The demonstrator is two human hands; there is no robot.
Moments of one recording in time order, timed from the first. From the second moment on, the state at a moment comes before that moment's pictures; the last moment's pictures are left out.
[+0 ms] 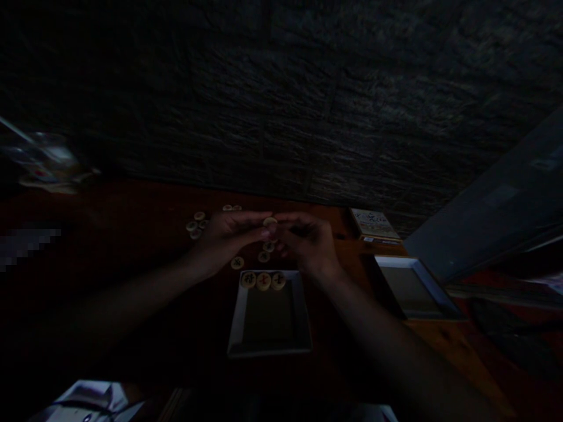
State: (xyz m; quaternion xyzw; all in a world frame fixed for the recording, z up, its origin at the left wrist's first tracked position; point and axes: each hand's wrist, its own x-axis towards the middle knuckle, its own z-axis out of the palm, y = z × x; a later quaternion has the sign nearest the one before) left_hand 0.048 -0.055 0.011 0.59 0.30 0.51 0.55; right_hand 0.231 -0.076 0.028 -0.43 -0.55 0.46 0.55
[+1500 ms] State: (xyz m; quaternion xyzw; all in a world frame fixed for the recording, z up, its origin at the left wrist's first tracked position) left_hand 0.052 -0.055 0.010 0.54 0.29 0.52 0.60; right_hand 0.229 -0.078 0.030 -0.40 -0.57 0.45 0.56
